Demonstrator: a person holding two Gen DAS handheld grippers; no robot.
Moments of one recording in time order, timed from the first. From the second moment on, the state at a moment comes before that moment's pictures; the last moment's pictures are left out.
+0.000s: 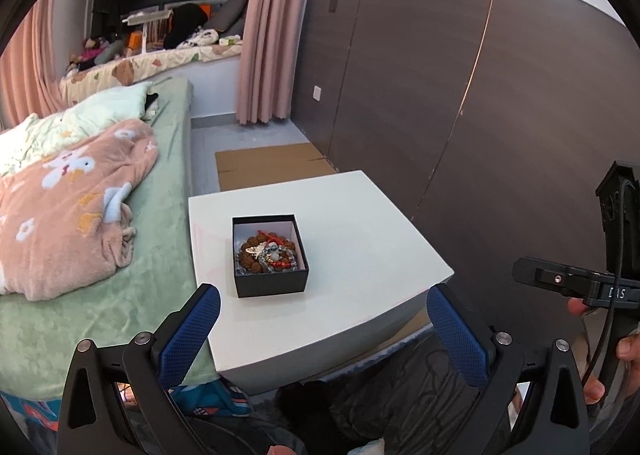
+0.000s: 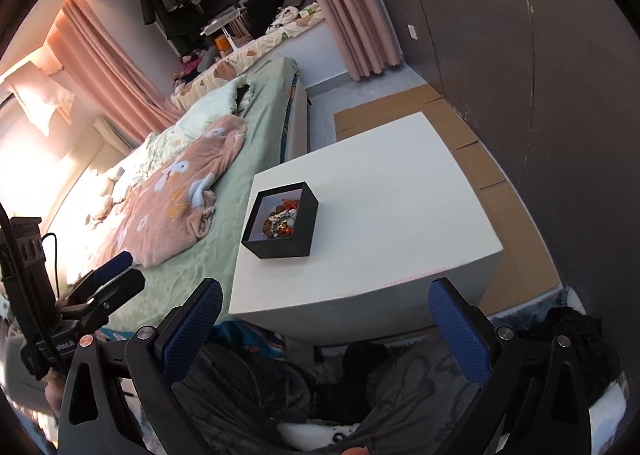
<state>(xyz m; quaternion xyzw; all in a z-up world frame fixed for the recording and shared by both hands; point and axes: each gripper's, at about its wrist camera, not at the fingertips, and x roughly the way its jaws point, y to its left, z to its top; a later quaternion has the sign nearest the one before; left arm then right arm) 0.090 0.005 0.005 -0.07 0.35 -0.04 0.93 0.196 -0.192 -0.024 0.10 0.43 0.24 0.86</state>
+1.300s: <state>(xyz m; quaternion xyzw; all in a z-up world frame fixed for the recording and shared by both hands) 0.058 -0.004 0.019 -0.05 0.33 -0.05 0.94 0.152 -0.220 -0.005 0.10 0.40 0.22 0.88</state>
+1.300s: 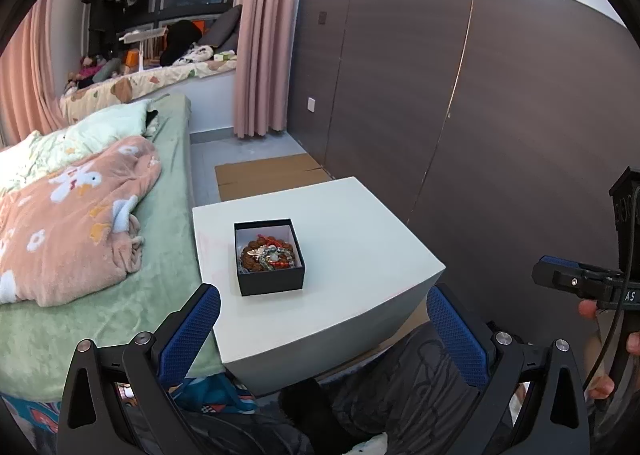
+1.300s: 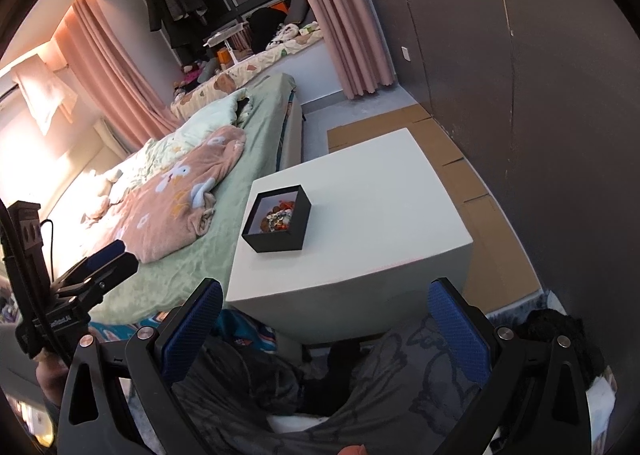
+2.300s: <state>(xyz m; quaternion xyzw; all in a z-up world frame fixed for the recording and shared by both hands) 0.055 -0.004 0.020 -0.05 0.32 -0.04 0.94 0.145 -0.219 -0.001 0.10 0.39 0.23 0.88</state>
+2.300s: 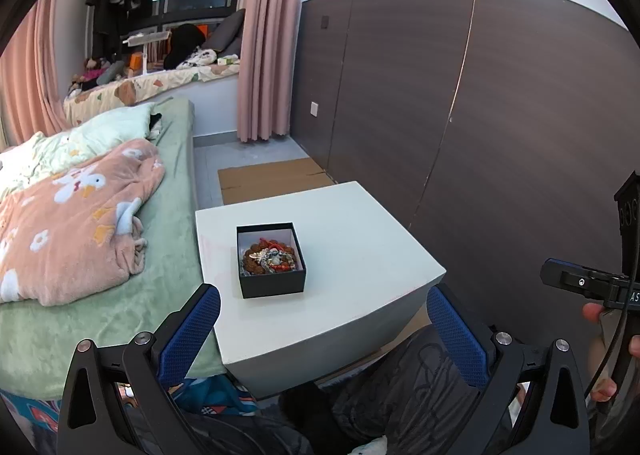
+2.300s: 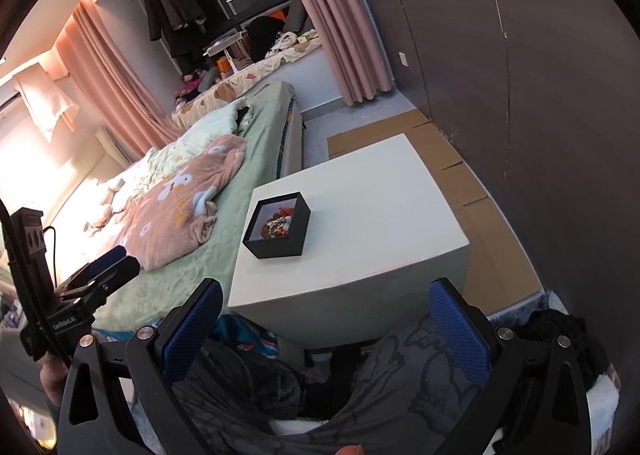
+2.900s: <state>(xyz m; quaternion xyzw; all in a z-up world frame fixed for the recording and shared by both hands) 0.054 -0.006 0.017 -0.04 0.32 -0.04 0.95 0.142 -0.218 -0.001 0.10 0.40 0.22 0.88</state>
